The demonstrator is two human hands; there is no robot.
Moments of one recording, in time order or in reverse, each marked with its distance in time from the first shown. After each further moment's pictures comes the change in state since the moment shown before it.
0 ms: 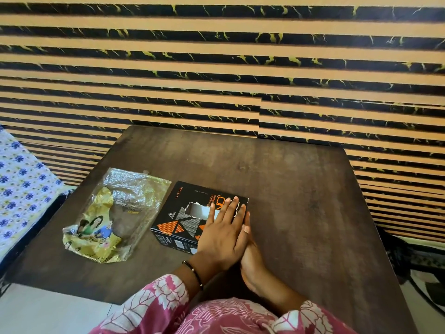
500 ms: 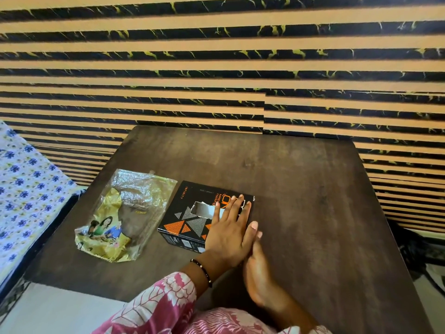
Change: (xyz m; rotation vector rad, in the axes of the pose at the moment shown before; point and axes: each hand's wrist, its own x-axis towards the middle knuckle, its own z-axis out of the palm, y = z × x) left_hand 0.003 0.002 0.000 -0.036 0.006 -0.037; right_hand -0.018 0.012 -0.006 0.145 -0.080 0.189
